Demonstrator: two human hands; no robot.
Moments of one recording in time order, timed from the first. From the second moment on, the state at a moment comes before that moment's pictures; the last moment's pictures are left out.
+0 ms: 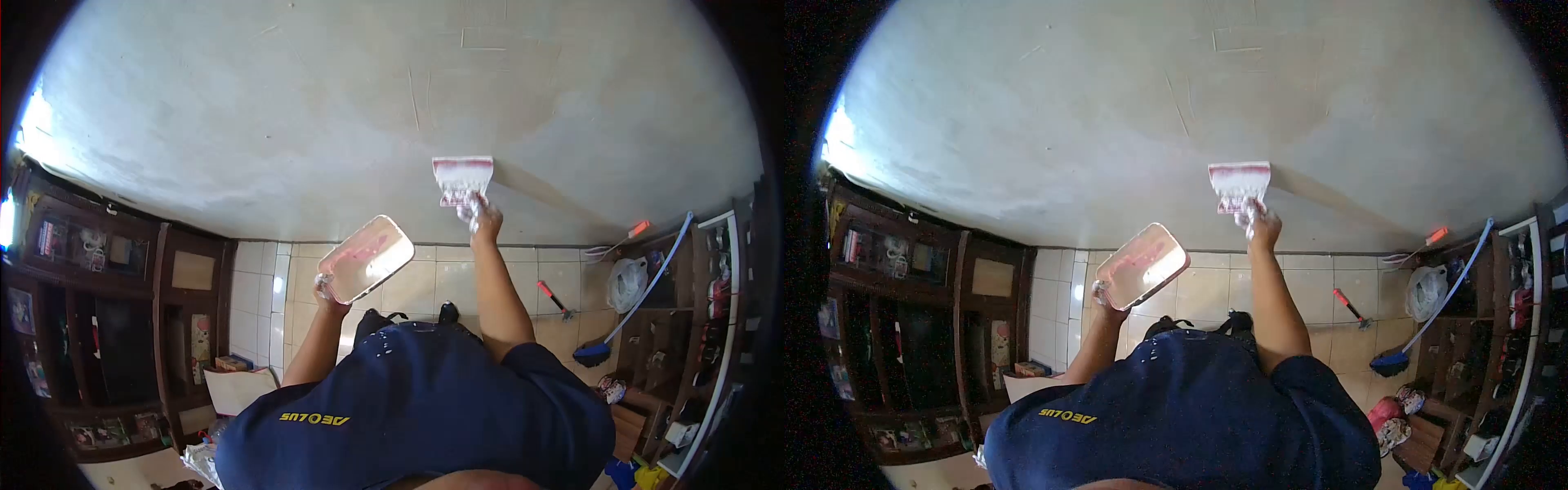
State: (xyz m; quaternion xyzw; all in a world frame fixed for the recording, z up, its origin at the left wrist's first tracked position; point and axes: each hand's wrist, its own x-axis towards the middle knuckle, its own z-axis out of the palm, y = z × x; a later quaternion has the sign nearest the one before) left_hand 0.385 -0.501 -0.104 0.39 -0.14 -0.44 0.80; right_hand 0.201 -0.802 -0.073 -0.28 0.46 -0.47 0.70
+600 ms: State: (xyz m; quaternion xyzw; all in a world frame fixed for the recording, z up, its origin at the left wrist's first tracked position) left_hand 0.378 -0.511 -0.071 0.39 -0.03 -0.43 0.81; right_hand 0.196 -0.809 -0.035 -0.35 0.40 -0.44 0.73
